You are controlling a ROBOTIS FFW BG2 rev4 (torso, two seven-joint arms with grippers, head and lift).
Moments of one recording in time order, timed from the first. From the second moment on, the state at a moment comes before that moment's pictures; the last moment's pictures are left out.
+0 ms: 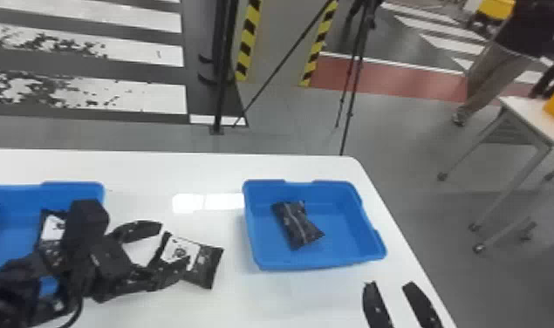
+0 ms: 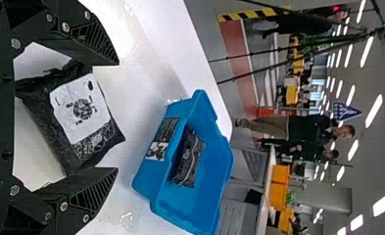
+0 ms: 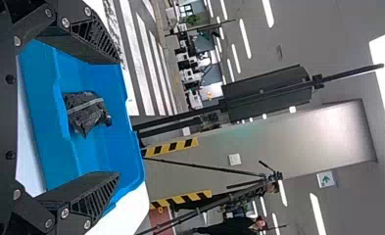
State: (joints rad) left arm 0.01 0.24 -0.31 -1.62 0.00 0.30 -0.72; right arm 0.80 0.00 -0.31 -1.83 -0.51 -0.45 0.47
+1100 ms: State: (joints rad) left arm -0.27 0.21 -0.57 -1.23 -0.11 0.22 -0.68; right arm 0.79 0.00 -0.30 -1.81 -0.53 -0.45 0.47
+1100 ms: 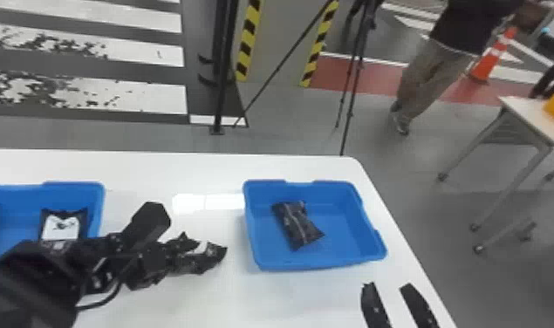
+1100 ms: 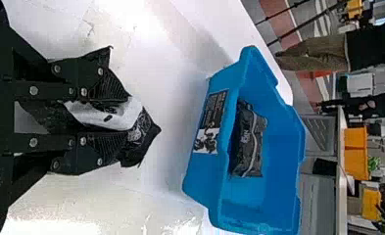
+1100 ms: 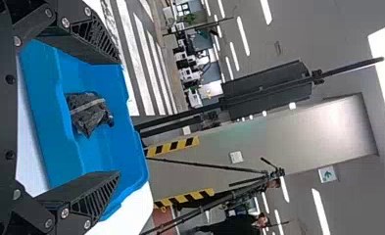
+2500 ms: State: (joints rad) left arm 0.32 0.22 0.39 -1.88 -0.22 -0.01 -0.79; right arm 0.76 0.00 -0.26 -1.78 -0.54 -0.45 0.48
